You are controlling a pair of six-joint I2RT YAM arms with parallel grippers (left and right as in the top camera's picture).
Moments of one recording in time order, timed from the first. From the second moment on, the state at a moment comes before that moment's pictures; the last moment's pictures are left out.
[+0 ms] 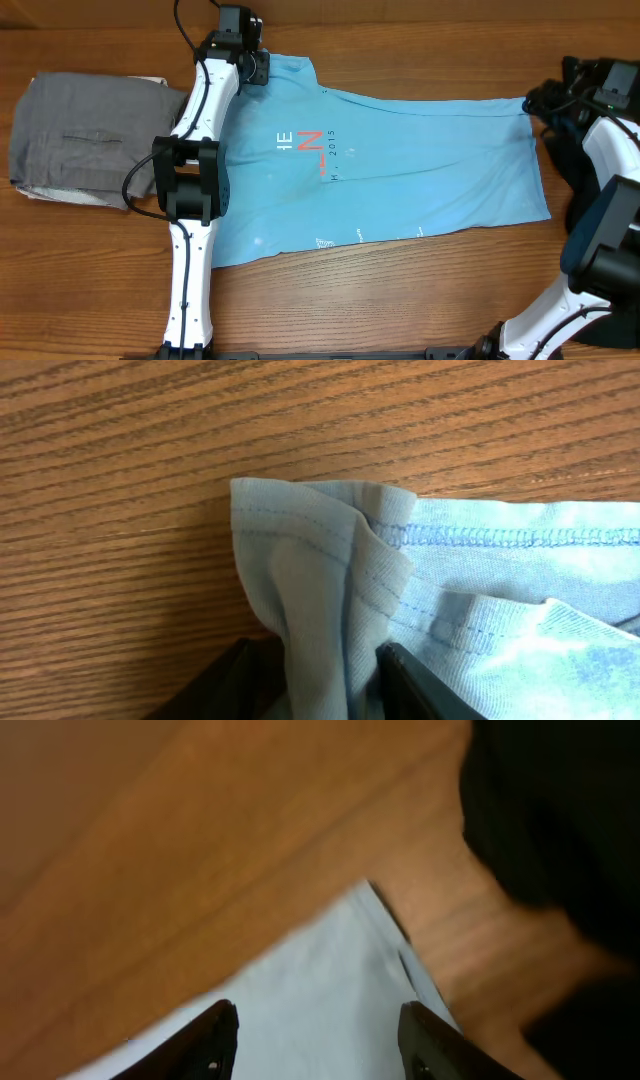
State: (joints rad) left arm -0.12 2.72 2.45 -0.74 0.01 -0.02; right arm -0.39 1.99 1.44 -0.34 -0.27 0.34
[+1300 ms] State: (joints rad) left arm -0.11 2.72 2.45 -0.74 0.02 -0.02; right arm -0.39 2.24 1.48 -0.14 -0.25 0.33
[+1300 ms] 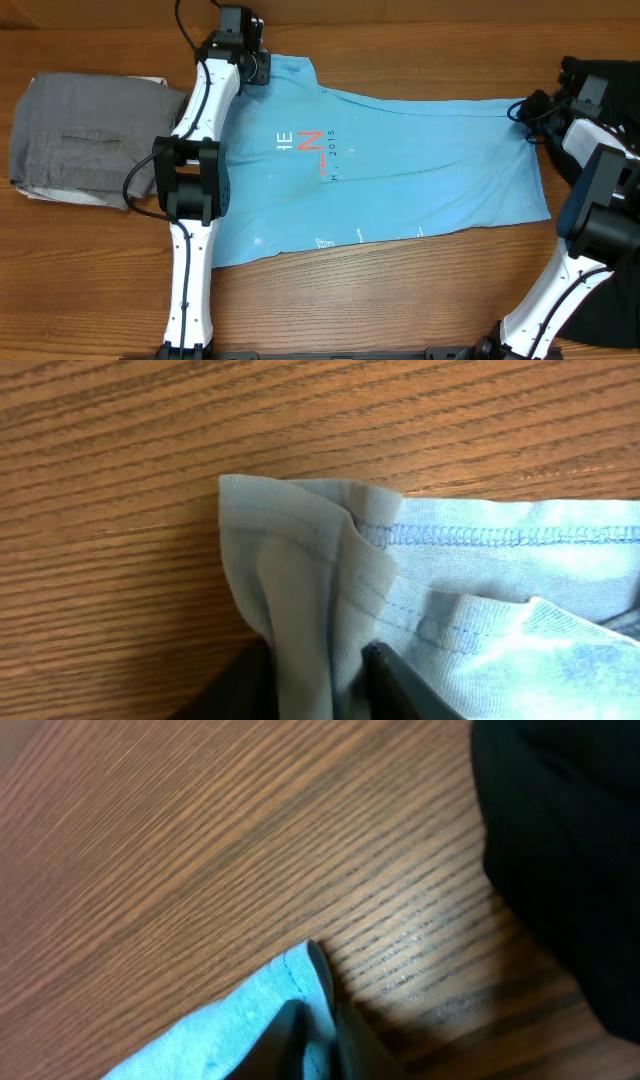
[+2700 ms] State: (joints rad) left arm -0.12 2.73 3.07 -1.69 0.19 -0.07; right arm -0.43 2.16 1.81 -1.02 -0.41 0.25
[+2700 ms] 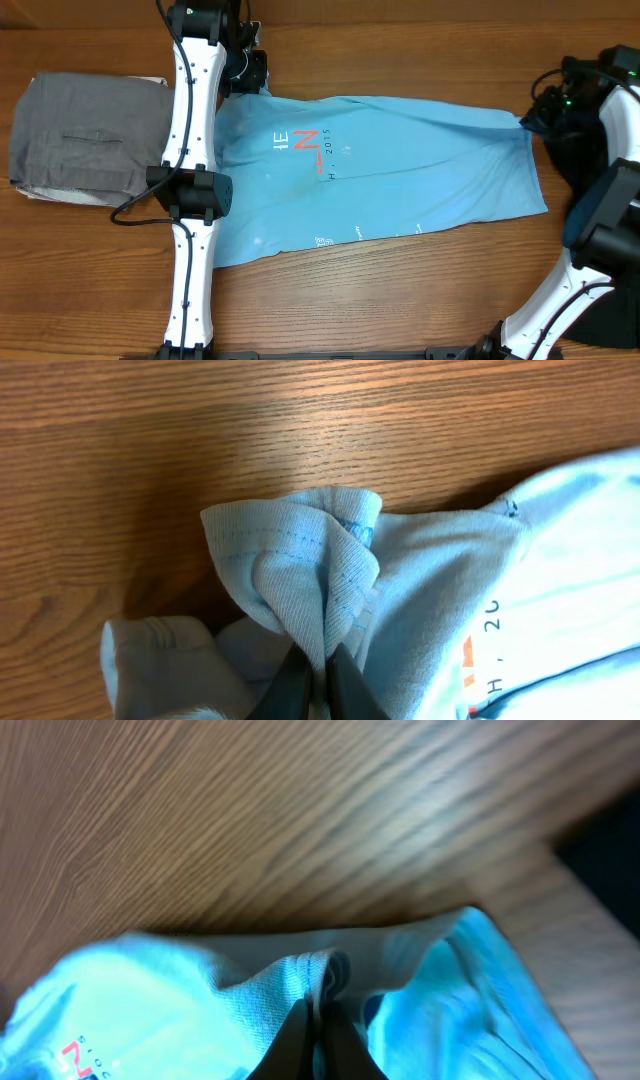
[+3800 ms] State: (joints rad) left arm -0.21 2.15 1.80 -1.57 0.05 -0.26; right arm -0.49 2.15 1.82 -1.33 -0.31 0.15
